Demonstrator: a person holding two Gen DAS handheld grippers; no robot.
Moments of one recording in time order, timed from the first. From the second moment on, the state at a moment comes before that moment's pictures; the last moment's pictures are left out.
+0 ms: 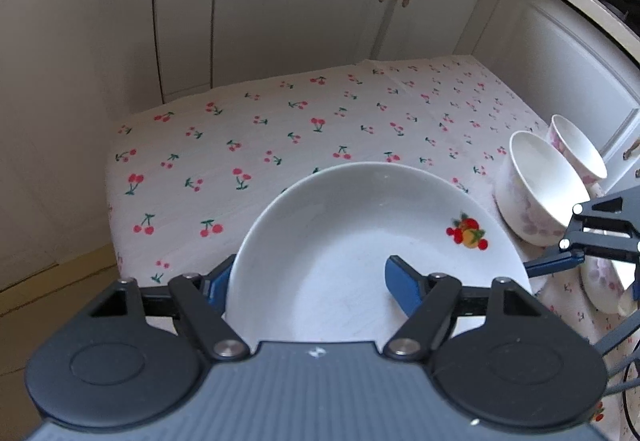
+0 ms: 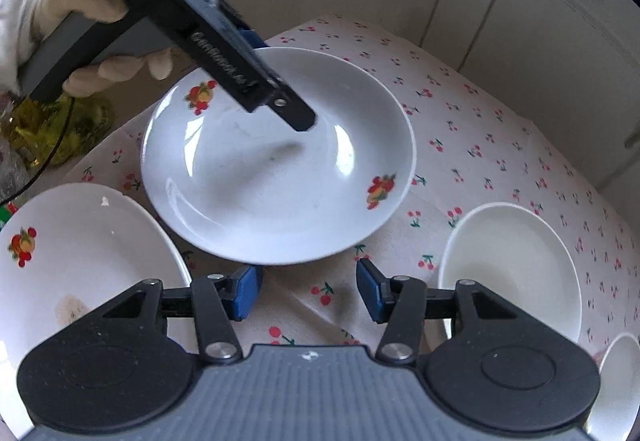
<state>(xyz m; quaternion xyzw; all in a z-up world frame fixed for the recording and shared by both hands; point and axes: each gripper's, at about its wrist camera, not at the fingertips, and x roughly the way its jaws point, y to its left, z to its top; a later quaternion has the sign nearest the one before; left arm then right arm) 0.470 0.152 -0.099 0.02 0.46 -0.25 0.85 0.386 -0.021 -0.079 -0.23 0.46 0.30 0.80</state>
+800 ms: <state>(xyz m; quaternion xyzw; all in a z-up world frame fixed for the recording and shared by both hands) 0.474 0.153 -0.104 0.01 0.45 -0.27 0.85 0.393 -0.024 -0.078 -0.22 0.42 0.36 0.80</state>
